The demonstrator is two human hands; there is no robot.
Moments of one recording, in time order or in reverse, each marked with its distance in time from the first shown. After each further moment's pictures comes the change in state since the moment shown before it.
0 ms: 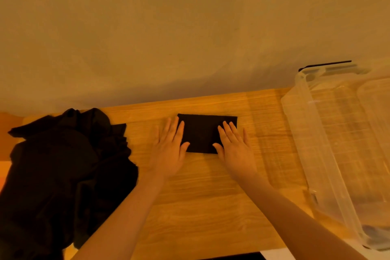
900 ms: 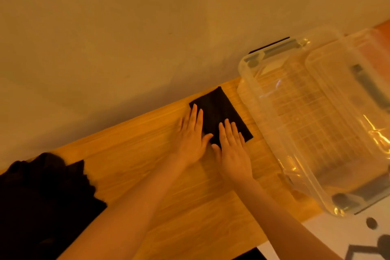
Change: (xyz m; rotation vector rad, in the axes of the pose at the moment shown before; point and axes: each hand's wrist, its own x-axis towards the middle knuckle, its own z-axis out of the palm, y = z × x) left_hand 0.083 0.125 0.011 0.082 -0.157 0.279; right_hand -0.026 0.057 0.025 0.169 0.242 0.379
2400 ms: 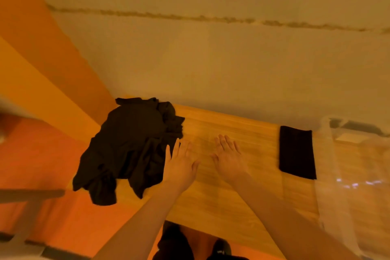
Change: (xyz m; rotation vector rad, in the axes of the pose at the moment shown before) left_hand -0.260 -0.051 -0.009 -0.088 0.192 -0.677; right_hand -0.070 -0.153 -0.058 -0.310 -0.372 -0.683
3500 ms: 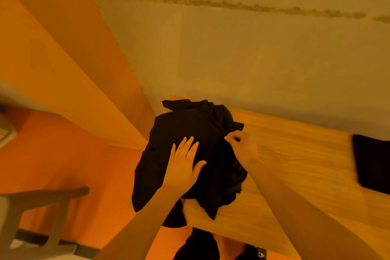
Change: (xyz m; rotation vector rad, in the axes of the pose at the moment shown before) left_hand 0.032 -0.230 -0.008 -0.344 0.075 0.145; right_hand 0.127 -0.176 -0.006 0.882 0.233 0.345
